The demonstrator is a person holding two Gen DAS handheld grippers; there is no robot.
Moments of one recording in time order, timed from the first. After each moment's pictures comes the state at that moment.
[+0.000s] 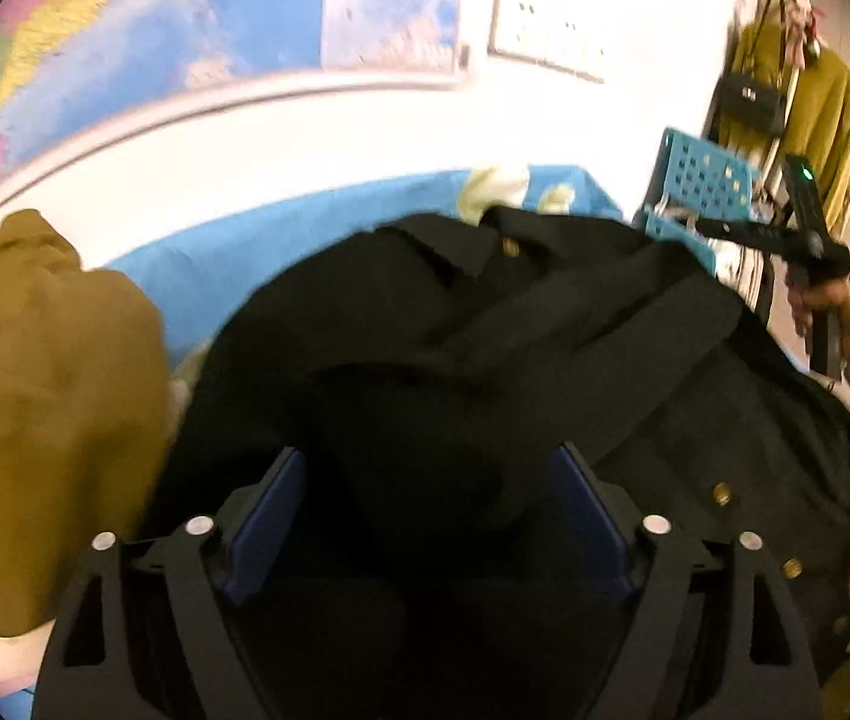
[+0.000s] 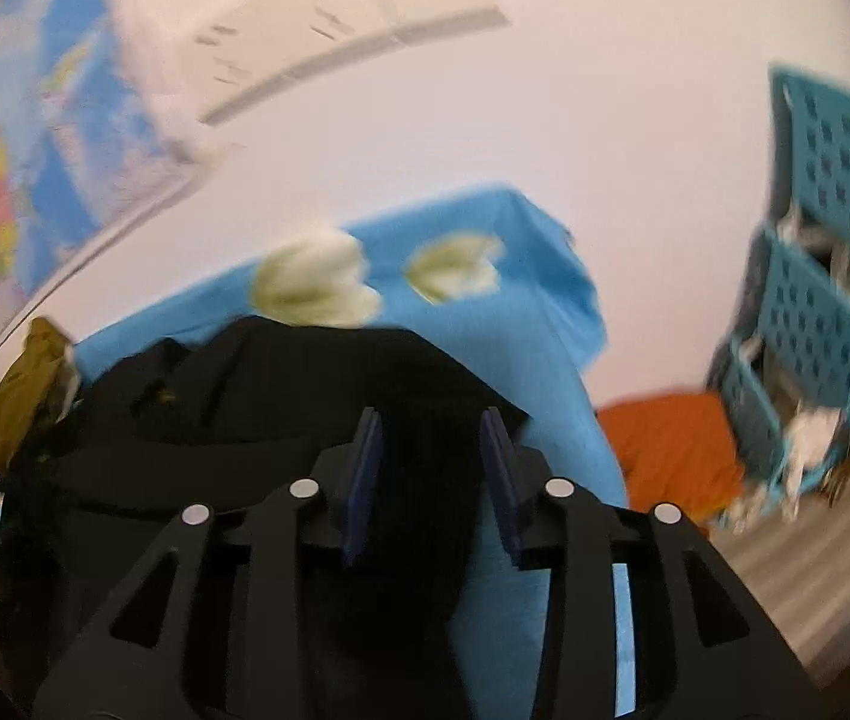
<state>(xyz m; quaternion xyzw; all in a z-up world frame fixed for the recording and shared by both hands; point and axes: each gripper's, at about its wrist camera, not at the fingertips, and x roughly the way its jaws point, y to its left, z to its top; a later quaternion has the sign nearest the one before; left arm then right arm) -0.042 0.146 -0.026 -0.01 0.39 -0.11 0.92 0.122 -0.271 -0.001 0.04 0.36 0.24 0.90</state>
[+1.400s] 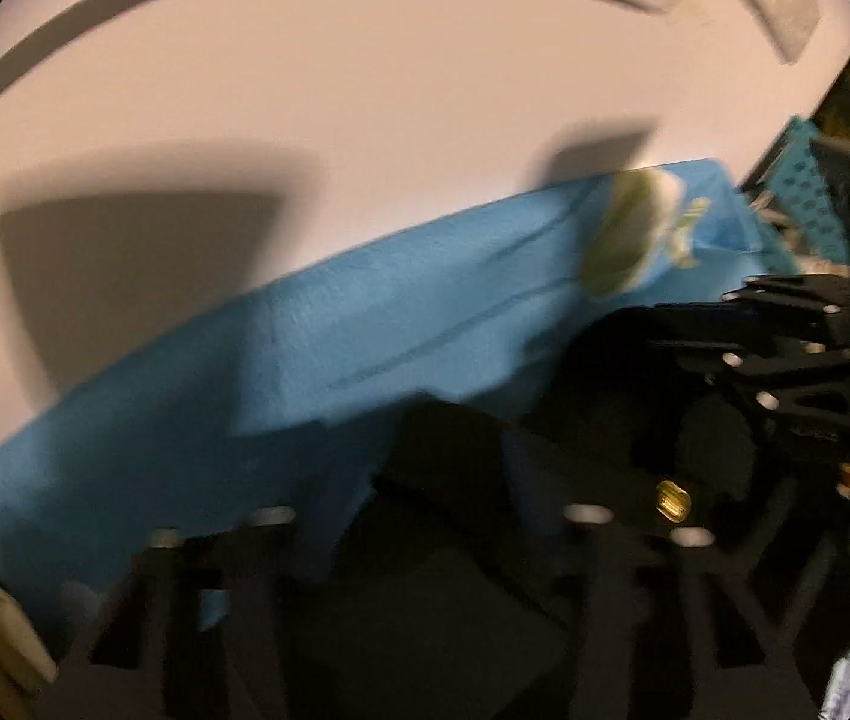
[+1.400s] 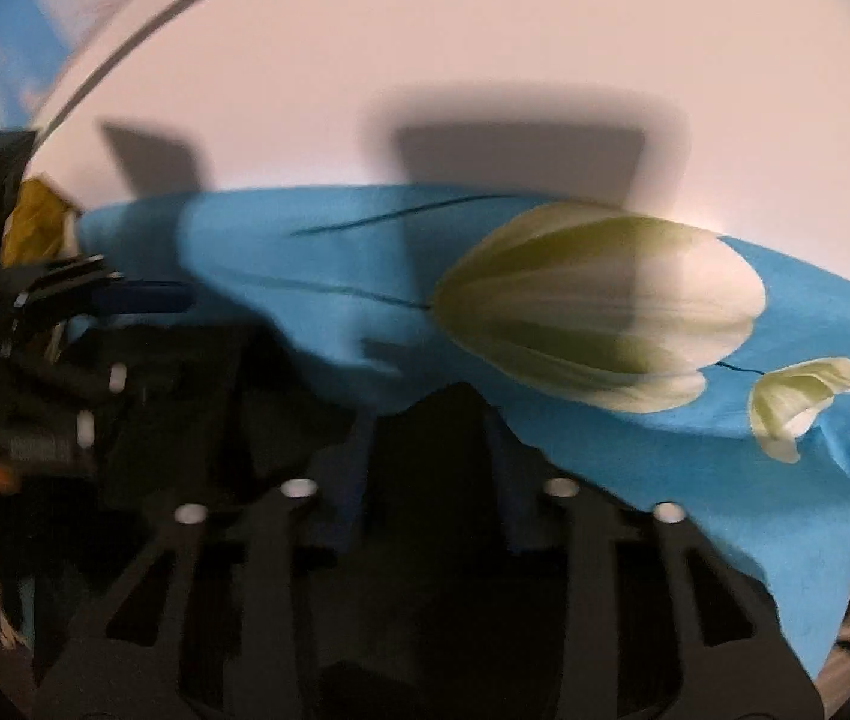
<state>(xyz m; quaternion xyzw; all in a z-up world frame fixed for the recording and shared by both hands) 0.215 0.122 -0.043 -0.03 0.53 -0.10 0.84 0.251 -0.084 -0.044 -0.12 0.50 0.36 0.78</state>
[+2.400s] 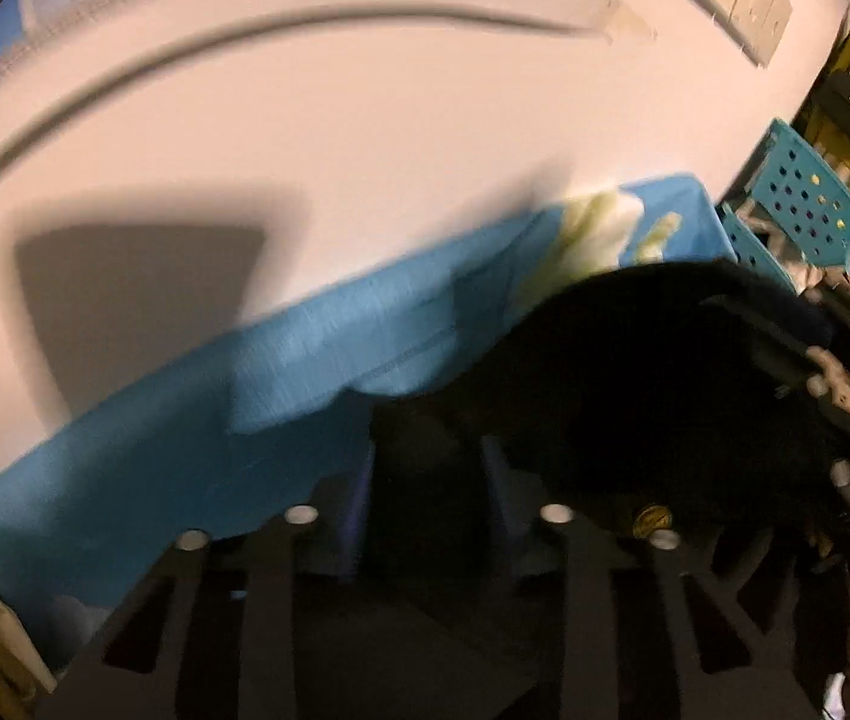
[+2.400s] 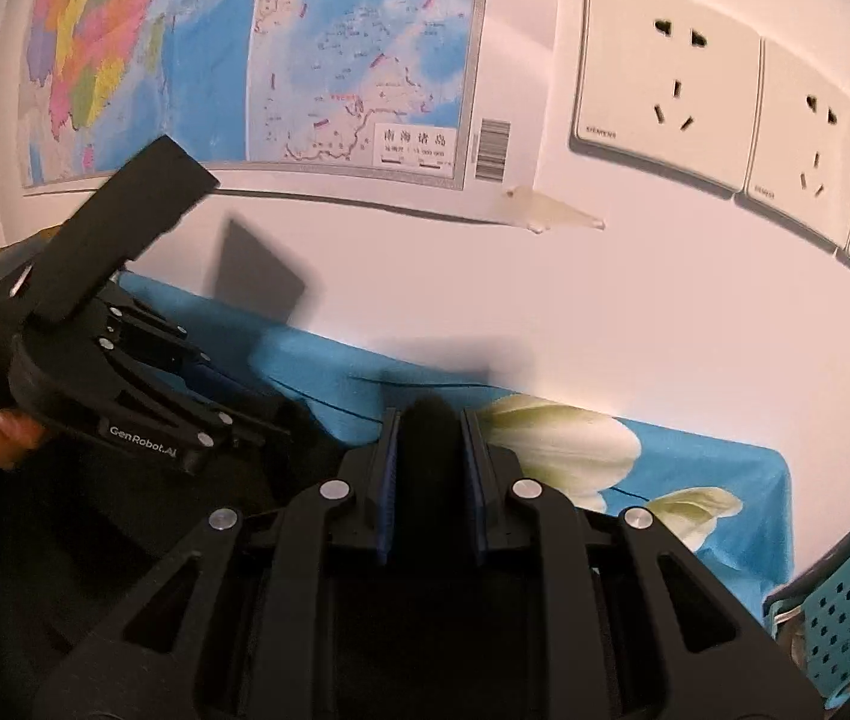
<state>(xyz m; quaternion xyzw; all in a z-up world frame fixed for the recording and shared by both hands) 0.219 0.086 -0.037 -0.01 0.49 -0.09 0.86 0.188 -0.094 -0.007 -0.15 0.25 0.33 0.90</state>
